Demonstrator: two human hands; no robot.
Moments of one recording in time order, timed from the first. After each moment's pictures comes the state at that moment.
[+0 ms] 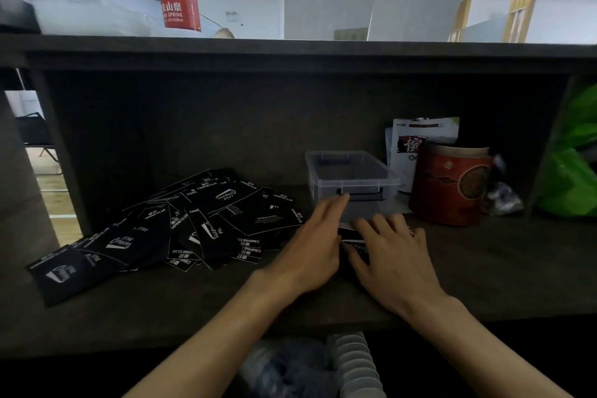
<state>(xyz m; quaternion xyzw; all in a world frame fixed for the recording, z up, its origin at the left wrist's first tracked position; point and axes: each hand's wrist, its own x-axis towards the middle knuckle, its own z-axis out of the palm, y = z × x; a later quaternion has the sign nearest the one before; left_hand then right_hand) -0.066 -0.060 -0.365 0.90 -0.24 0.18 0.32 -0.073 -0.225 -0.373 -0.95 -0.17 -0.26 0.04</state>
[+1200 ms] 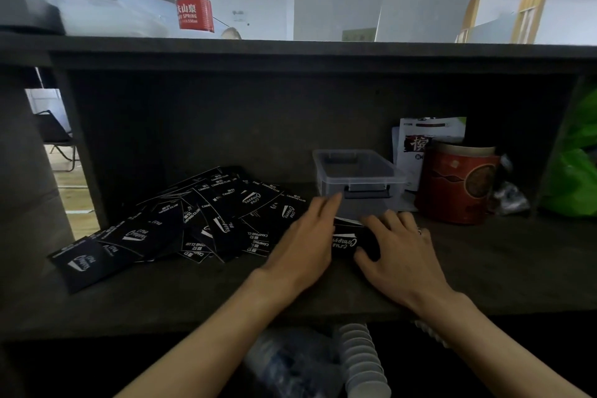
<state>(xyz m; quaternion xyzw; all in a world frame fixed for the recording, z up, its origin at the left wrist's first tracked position) -0.084 -0.044 -0.365 0.91 -0.21 0.28 0.21 -0.077 -0.226 -0.372 -0.95 -0.16 -0.25 0.08</state>
